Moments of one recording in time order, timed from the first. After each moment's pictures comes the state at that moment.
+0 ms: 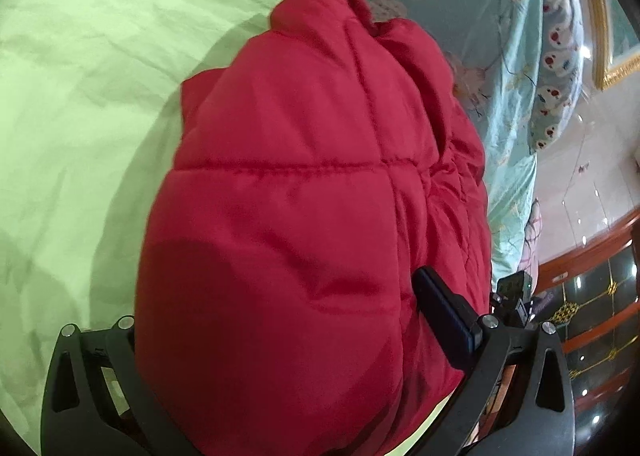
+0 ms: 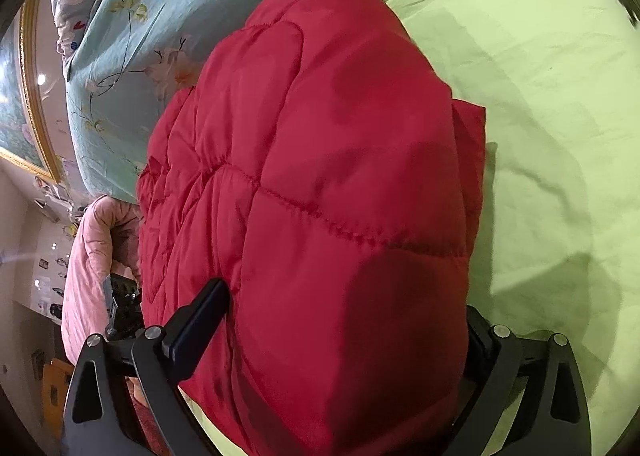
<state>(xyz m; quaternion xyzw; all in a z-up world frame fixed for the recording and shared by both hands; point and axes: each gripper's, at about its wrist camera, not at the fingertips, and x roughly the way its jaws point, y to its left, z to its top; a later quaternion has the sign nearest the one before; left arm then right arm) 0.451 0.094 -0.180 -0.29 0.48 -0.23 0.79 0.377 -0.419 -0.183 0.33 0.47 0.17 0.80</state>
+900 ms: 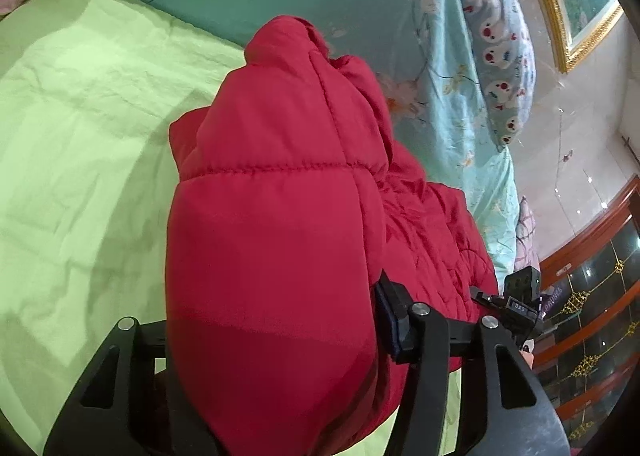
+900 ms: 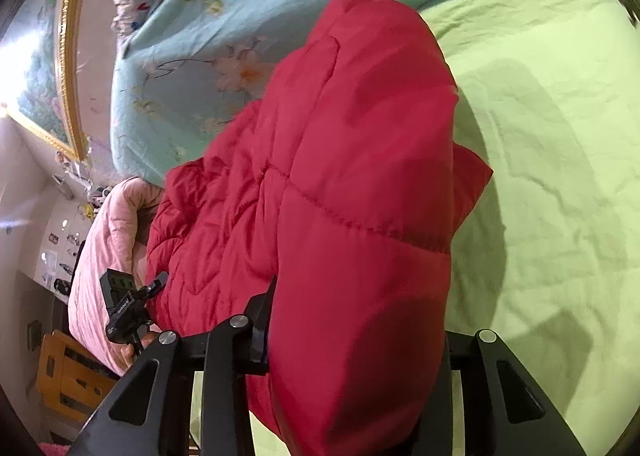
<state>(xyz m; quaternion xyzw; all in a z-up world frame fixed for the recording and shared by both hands) 0.383 0.092 -0.120 -0.28 0.41 -0.22 0.84 0.343 -0.402 -0.130 0.30 0.43 0.21 0.82</state>
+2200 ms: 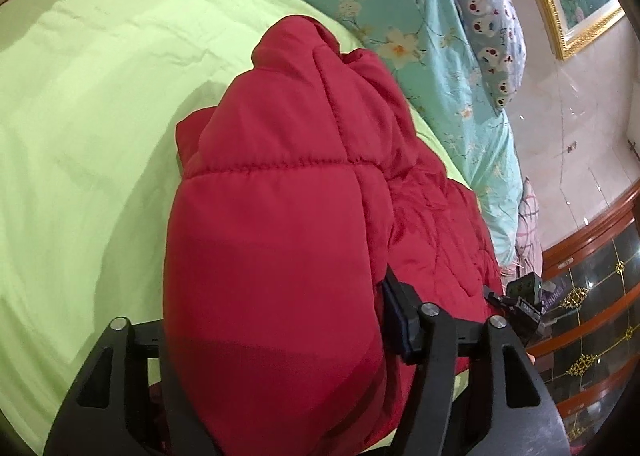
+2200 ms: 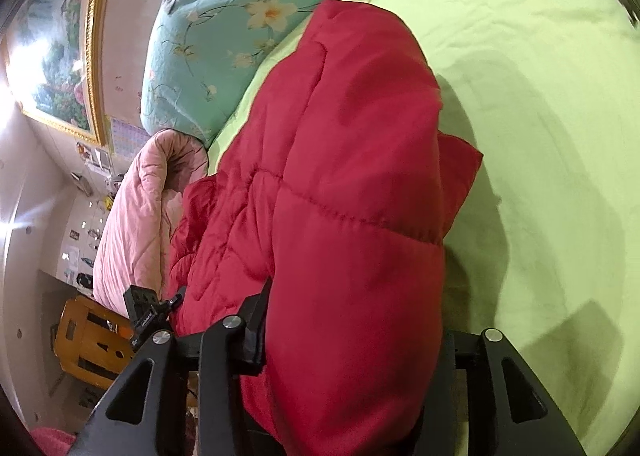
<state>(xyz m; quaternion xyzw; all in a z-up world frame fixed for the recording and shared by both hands) 0.194 0.122 -0.153 -0.29 0.45 -0.18 0.83 0.161 -0.385 -0.173 0.35 0.45 0.22 0.79</state>
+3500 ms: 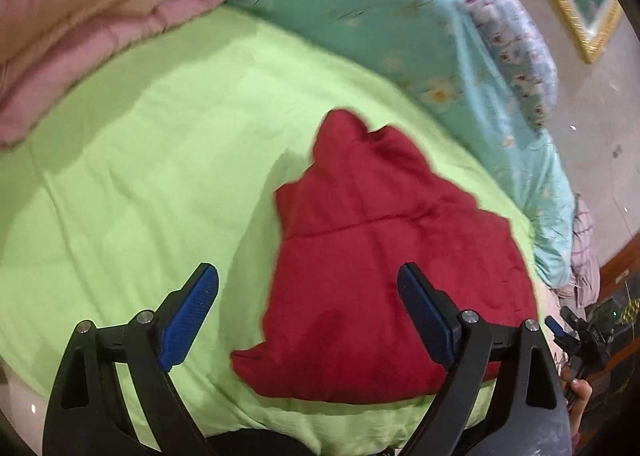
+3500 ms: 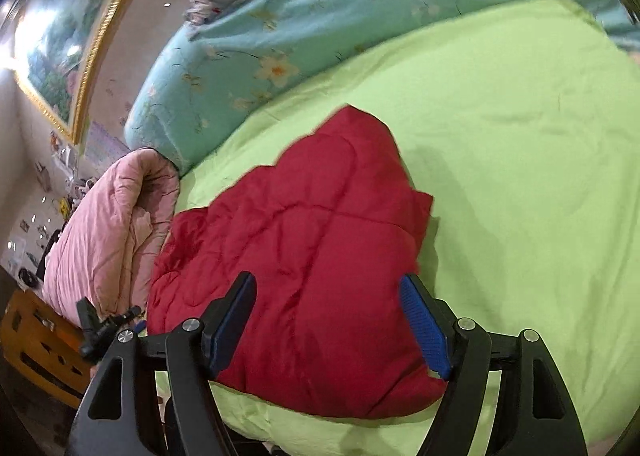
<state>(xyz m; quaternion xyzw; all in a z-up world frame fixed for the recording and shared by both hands) 0.133 0.160 -0.086 -0.22 0.40 -0.06 0.89 0.084 -0.371 -0.088 0.25 0.37 0.12 0.89</state>
